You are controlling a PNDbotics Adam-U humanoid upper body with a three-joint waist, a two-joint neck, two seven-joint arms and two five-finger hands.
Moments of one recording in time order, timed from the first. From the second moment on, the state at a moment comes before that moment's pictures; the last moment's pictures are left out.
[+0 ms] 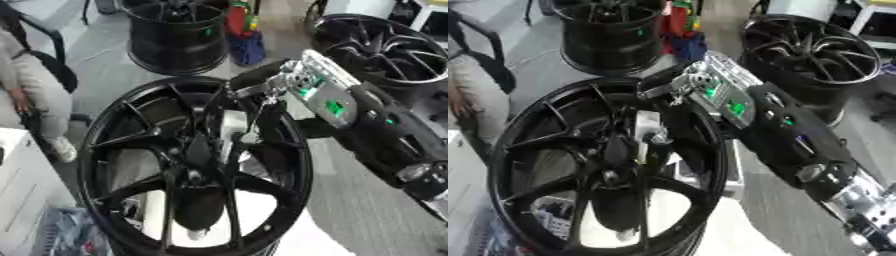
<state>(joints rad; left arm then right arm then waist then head) -0.13 0.18 0.28 -1.59 -0.12 0.03 0.18 -0.88 -0.42 0.51 -1.37 0.57 -0.21 0.86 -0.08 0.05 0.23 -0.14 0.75</state>
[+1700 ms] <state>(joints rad) -0.10 0.21 0.35 -1.58 -0.12 0.05 0.25 -0.66 -0.85 0.22 -1.55 0.51 0.01 0.74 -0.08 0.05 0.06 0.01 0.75</state>
